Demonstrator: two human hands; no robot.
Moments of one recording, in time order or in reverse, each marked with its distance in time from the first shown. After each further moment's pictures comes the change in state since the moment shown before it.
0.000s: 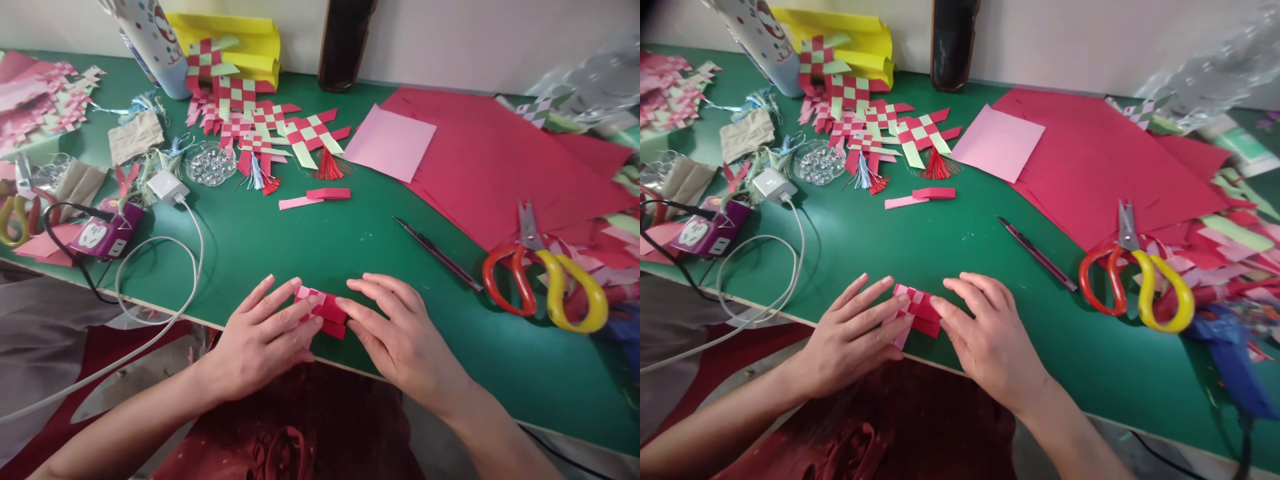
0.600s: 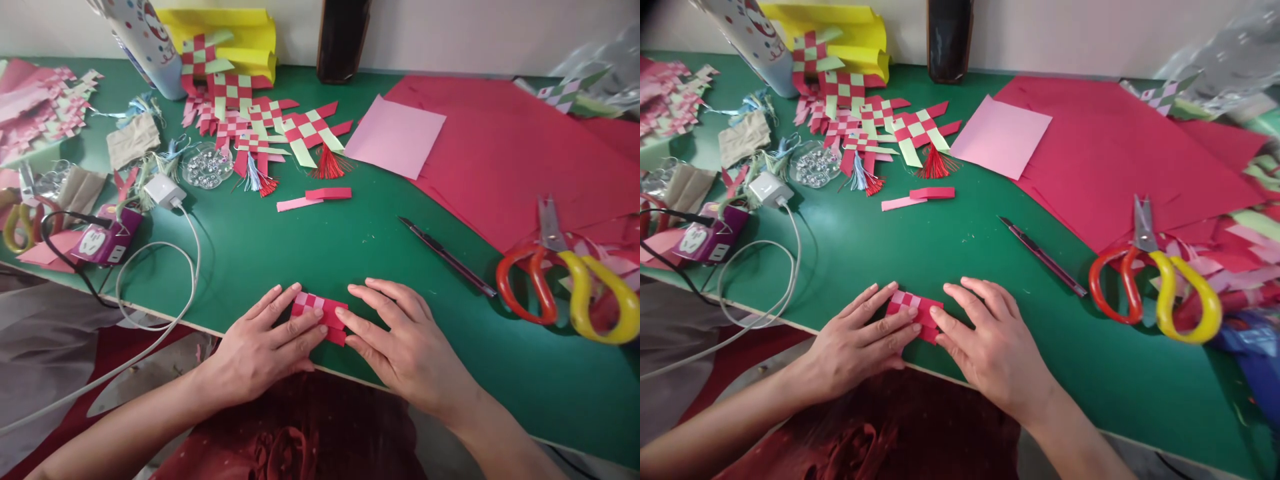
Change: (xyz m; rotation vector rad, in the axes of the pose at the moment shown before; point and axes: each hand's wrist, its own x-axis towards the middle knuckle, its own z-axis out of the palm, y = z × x) left_hand -0.003 -0.003 0.008 0.078 -0.209 0.048; right_hand -0.005 0.008 0.003 -0.014 -0.011 -0.028
